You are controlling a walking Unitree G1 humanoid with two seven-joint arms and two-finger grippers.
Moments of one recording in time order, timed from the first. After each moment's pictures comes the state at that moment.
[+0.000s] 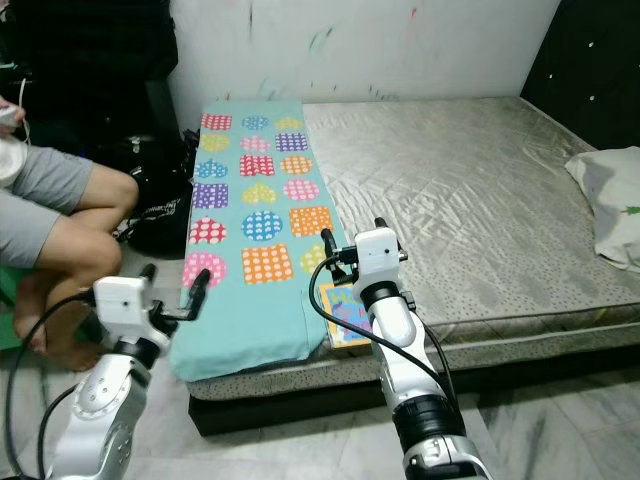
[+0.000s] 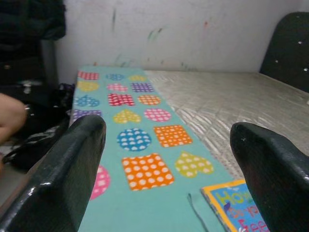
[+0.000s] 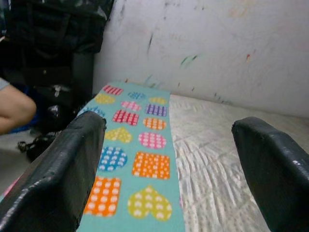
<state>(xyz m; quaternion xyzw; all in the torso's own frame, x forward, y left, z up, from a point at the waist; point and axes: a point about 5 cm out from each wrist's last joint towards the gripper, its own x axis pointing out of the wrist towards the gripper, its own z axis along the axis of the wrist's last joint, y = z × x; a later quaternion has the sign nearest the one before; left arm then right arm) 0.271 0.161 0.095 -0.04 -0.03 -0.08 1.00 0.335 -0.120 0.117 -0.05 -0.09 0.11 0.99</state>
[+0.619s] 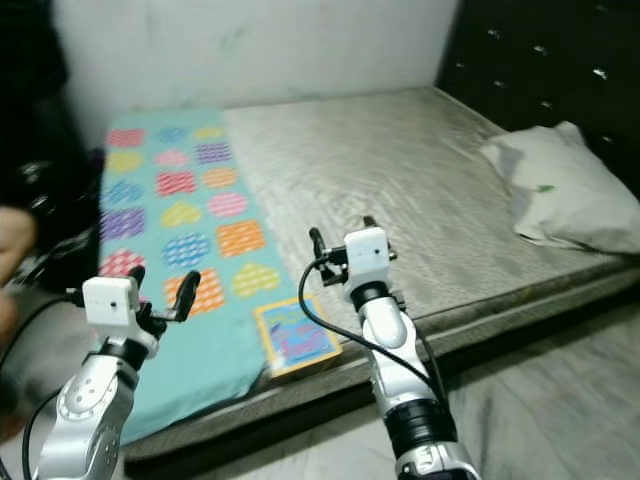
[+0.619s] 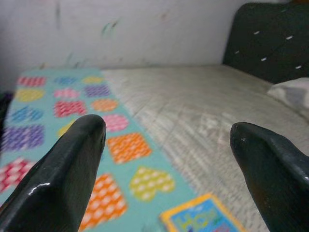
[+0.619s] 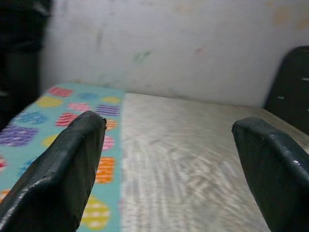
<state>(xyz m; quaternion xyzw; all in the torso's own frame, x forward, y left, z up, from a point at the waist) 0.266 0.170 0.093 -0.04 -0.02 -0.06 1.00 0.331 -0.110 0.118 -0.05 -0.09 0.12 0.99</state>
